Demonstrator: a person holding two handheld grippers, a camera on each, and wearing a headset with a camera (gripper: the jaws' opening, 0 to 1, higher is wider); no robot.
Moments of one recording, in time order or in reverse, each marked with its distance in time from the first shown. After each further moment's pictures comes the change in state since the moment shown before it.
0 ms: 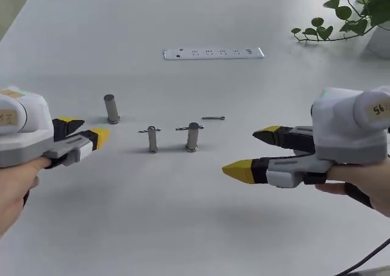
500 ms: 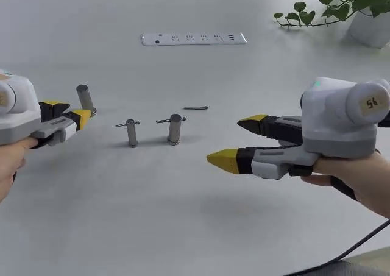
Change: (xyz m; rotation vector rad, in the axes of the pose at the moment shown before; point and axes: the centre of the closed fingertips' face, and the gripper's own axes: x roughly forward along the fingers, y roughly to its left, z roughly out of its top) left arm 0.051 0.018 -0.002 0.006 0.000 -0.002; right arm 0.002 -0.009 0.003 0.023 -0.033 -0.029
